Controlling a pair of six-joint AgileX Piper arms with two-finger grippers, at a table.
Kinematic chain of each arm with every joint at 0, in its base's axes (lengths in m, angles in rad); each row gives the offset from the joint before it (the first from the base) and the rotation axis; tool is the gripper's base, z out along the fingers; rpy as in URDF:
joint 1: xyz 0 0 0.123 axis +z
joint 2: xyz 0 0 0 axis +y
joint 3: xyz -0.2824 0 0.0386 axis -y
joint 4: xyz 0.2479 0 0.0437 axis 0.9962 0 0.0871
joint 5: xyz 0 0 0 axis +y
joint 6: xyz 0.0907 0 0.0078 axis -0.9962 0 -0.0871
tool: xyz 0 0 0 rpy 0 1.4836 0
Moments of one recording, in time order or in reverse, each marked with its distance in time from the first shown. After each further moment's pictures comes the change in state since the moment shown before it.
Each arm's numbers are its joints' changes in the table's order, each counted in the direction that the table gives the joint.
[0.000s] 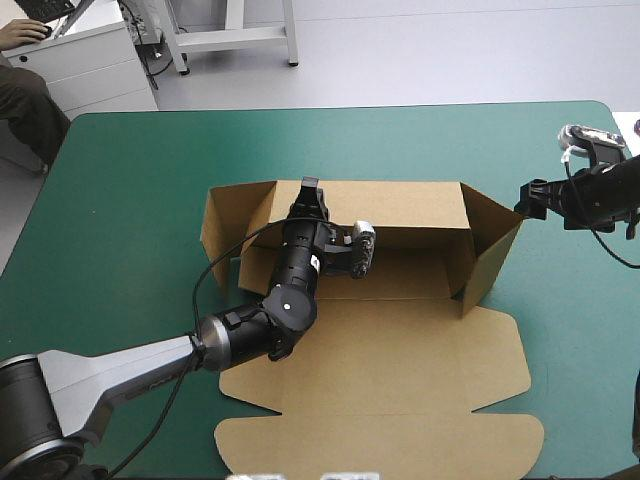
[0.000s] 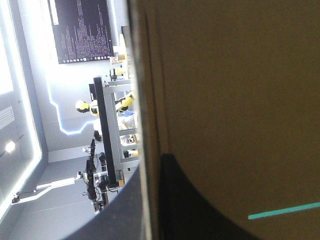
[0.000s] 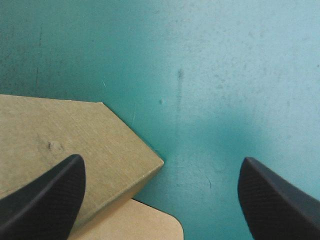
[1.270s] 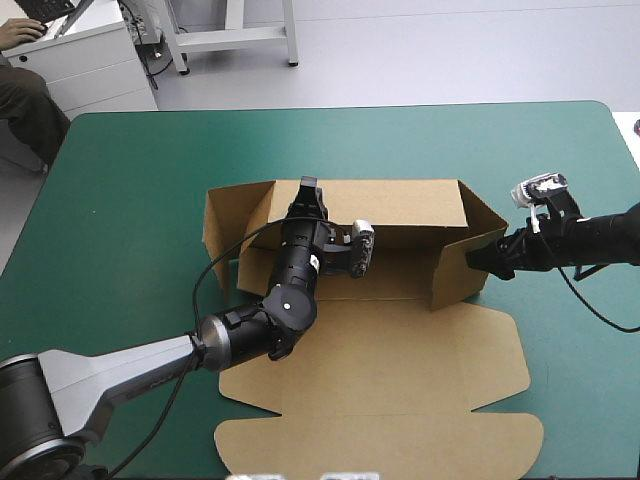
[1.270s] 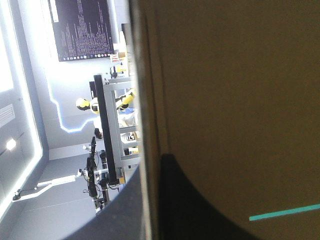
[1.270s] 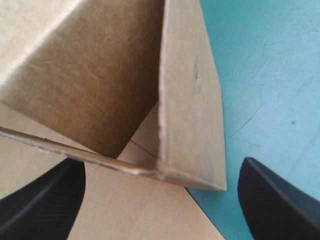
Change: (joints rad) left arm 0.002 0.002 0.000 0.000 0.007 -0.001; right arm 0.002 -0.163 -0.399 0.408 -0.075 0.761
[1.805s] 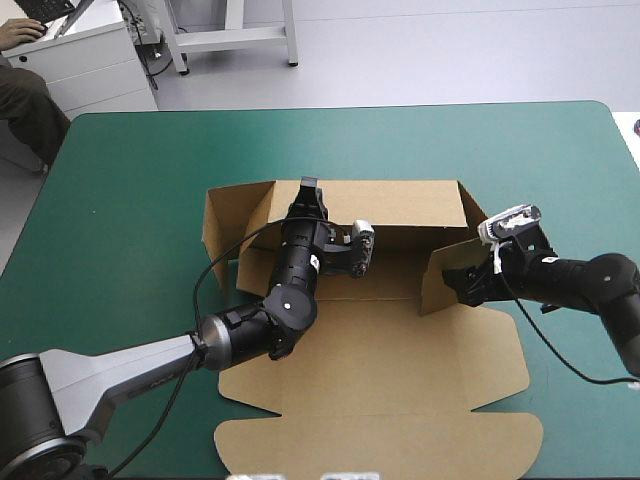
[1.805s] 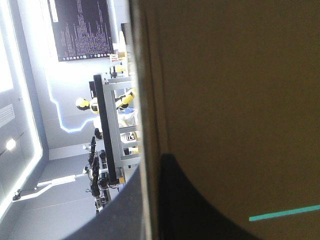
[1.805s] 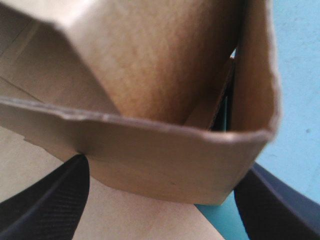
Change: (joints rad) left arm 0.001 0.003 0.000 0.000 0.001 0.000; right arm 0.205 -0.188 -0.287 0.047 -0.408 0.018
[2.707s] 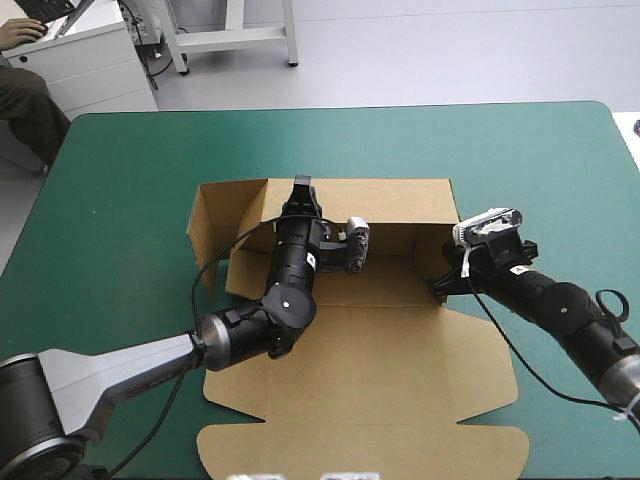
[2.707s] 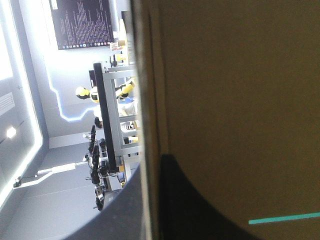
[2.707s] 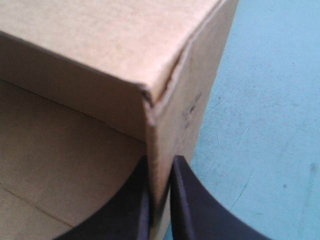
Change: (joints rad) left arm 0.004 0.000 0.000 -0.013 0.026 0.000; right arm 0.301 -0.059 -0.112 0.079 -0.504 -0.051
